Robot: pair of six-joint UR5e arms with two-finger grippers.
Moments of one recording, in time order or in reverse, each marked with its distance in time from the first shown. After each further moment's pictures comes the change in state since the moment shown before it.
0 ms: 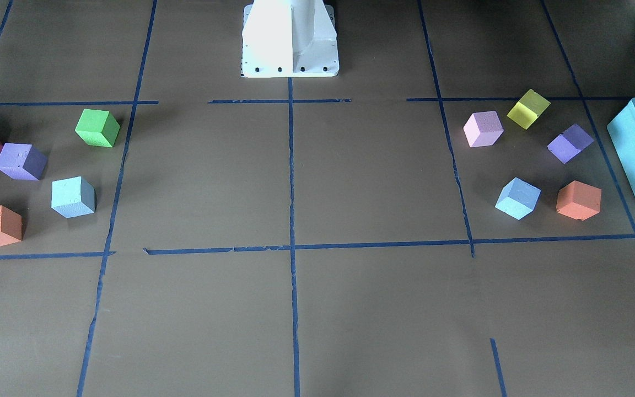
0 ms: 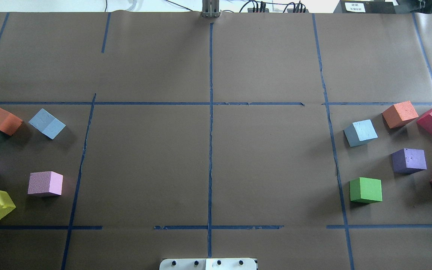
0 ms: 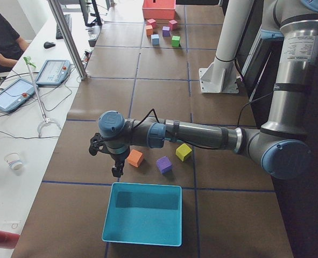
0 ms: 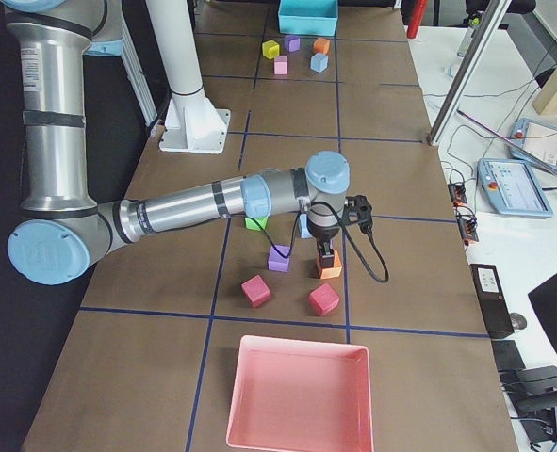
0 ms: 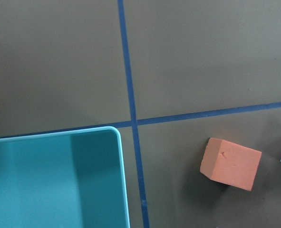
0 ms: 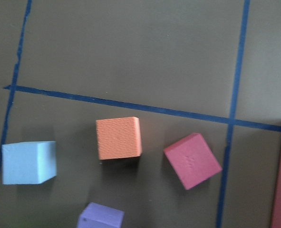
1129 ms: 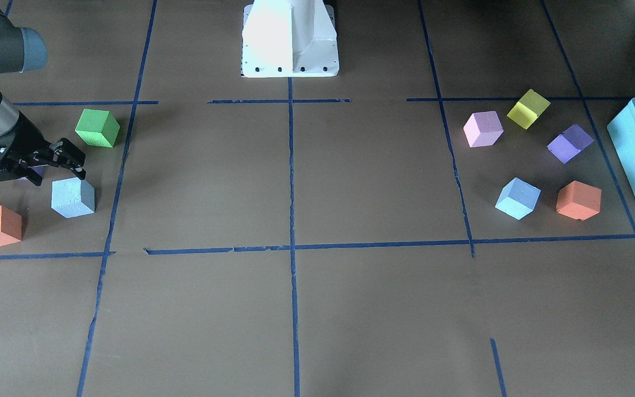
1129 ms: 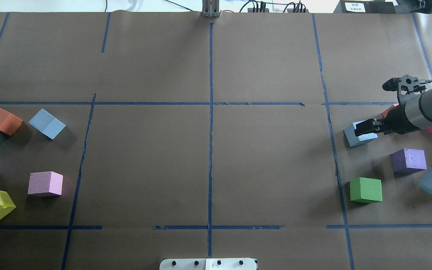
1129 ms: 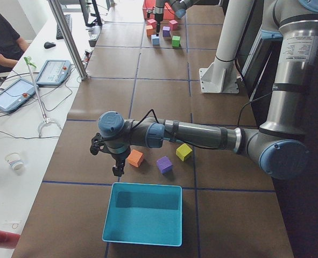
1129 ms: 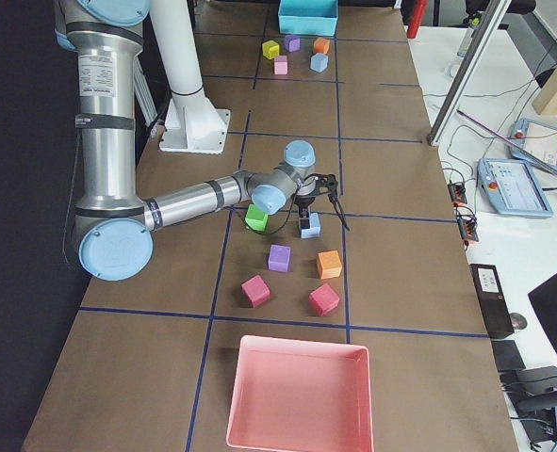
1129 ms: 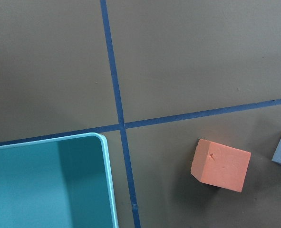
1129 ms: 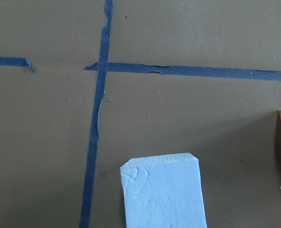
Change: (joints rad) left arm 0.016 -0.001 0.015 0.000 -0.002 0.002; right arm -0.528 0.012 -0.108 0.531 -0.284 0.657
